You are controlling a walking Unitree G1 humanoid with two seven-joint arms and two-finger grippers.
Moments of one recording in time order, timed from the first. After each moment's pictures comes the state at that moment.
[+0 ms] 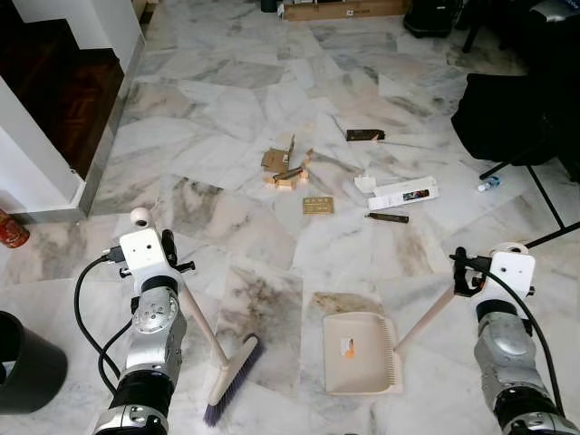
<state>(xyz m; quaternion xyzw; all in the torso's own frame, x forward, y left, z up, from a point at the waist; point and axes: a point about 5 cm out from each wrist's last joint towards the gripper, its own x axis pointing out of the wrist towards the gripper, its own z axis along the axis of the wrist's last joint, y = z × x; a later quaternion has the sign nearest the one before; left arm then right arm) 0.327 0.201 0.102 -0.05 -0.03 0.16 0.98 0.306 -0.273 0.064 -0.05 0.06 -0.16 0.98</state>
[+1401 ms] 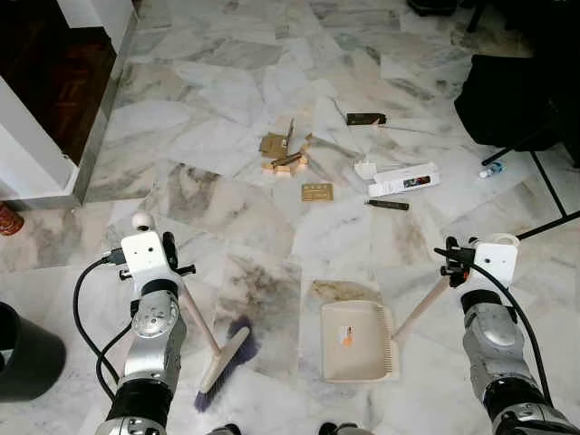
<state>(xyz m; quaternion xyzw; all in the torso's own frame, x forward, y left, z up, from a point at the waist) 0.325 0.196 0.102 -0.03 -0.03 0.16 0.99 0.318 -0.259 0.076 -0.04 0.02 -0.11 0.99</state>
